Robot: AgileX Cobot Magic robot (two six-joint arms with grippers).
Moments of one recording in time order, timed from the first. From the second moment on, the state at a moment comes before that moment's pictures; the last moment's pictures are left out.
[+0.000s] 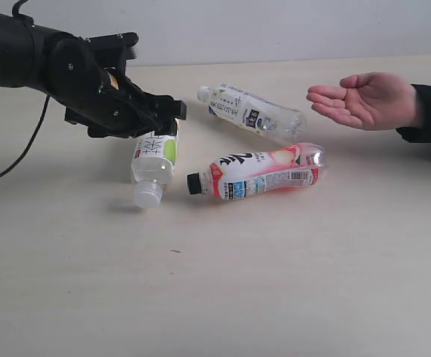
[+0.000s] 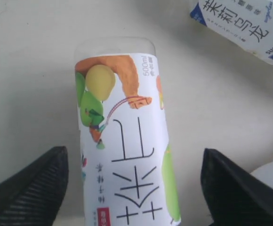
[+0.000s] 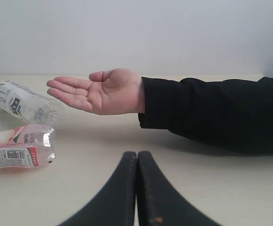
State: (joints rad) left arm -0.52 1.93 -1.20 -0.03 0.33 -0.32; right arm 0.06 0.01 0.00 0.24 0.31 -0.26
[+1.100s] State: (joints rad) left arm -0.52 1.96 -1.22 -0.02 0.34 -0.32; right arm 0.06 0.01 0.00 0.24 0.31 -0.26
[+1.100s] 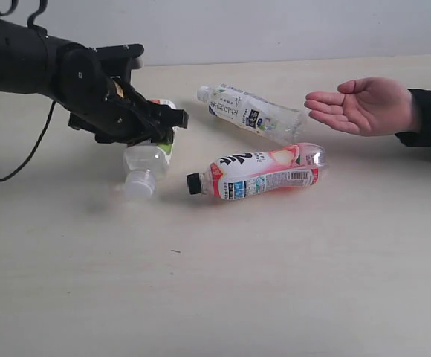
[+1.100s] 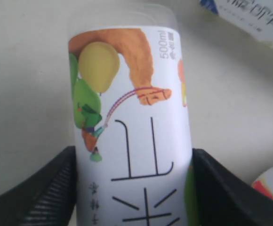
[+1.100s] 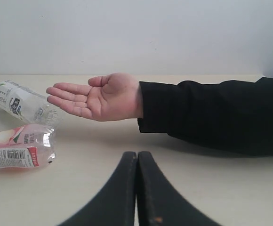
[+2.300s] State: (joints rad) left arm -0.89 2.30 -1.93 -0.02 0.20 -0.90; right arm 0.06 0.01 0.00 0.24 0.31 -0.26
